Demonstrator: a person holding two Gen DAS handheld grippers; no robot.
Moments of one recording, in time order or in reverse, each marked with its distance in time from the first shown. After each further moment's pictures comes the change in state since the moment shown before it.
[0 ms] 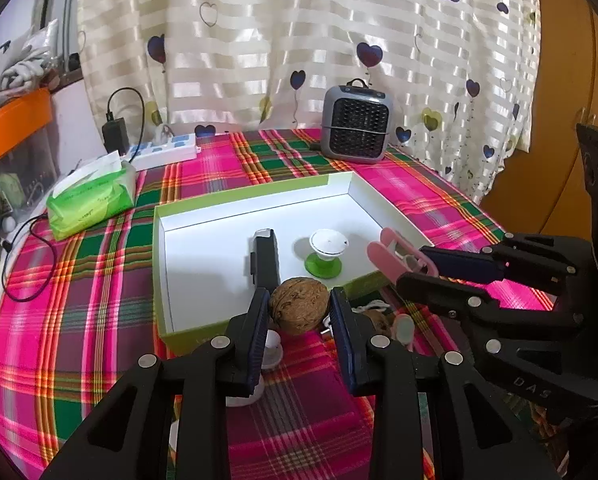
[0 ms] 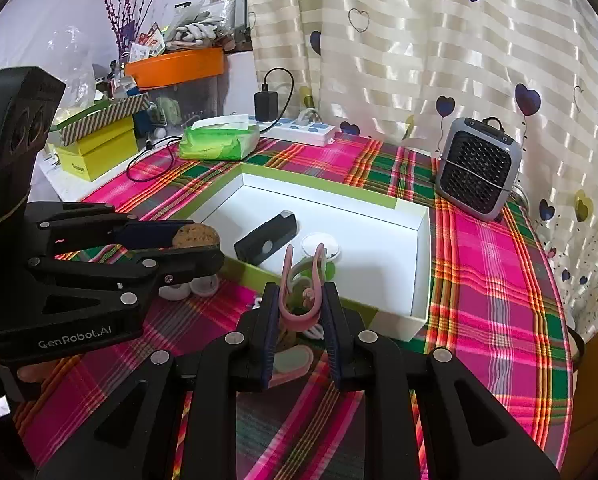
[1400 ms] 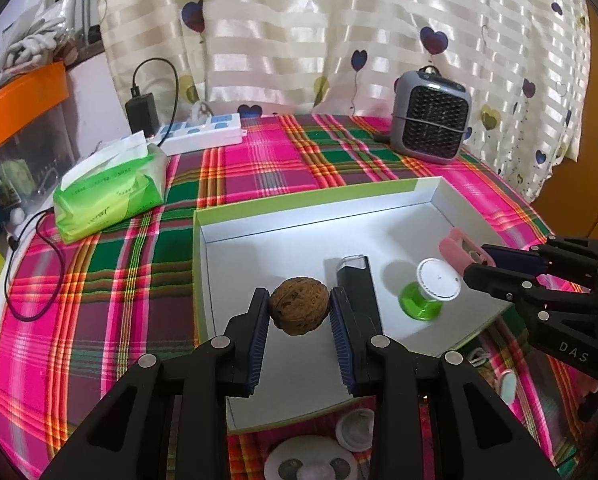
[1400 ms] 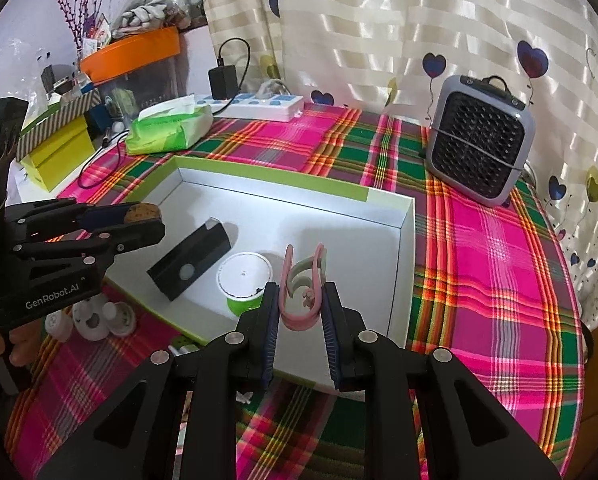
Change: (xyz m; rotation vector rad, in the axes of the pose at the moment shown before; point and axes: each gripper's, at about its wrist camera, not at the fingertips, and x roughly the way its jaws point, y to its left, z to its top) left arm 0.063 0.049 0.026 -0.060 0.062 0.119; right arm 0.068 -0.049 0.021 0.066 0.115 -0.011
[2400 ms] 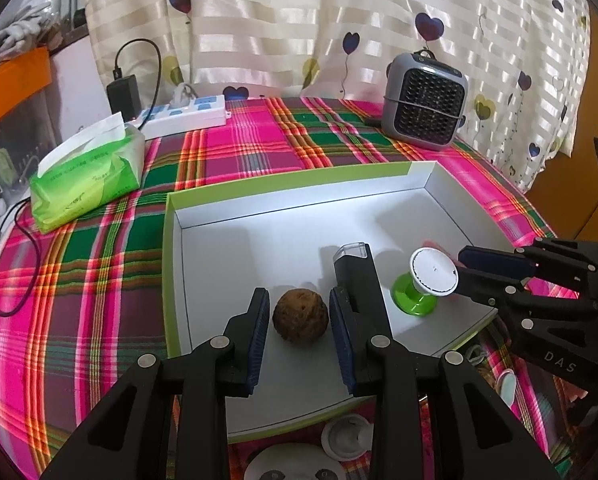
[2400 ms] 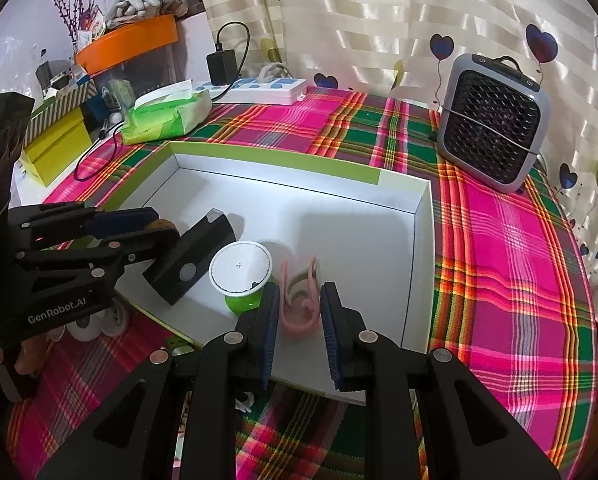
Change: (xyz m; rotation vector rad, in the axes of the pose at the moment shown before) left arm 0.015 -0.006 -0.001 -0.005 0.044 -0.049; right arm 0.012 -0.001 -0.002 0.014 0.030 0.016
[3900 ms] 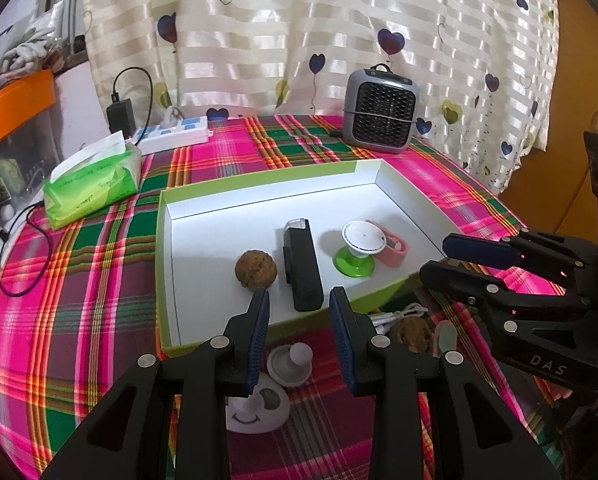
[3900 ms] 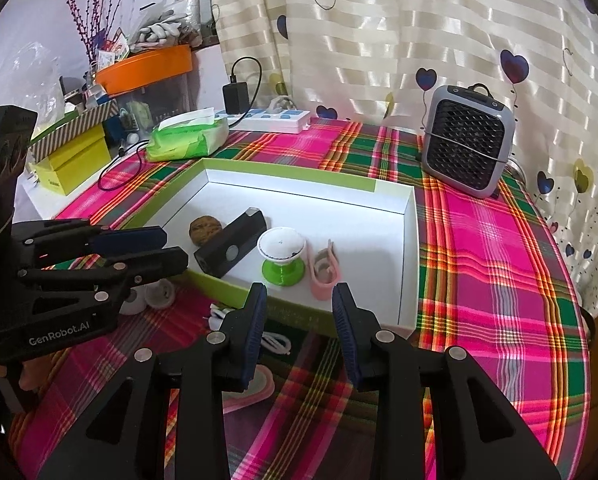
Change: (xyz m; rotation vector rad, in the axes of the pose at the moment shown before) left arm -0.048 -0.025 -0.031 0.049 -0.073 -0.039; right arm -0.047 0.023 -0.031 0.002 -0.123 -0.015
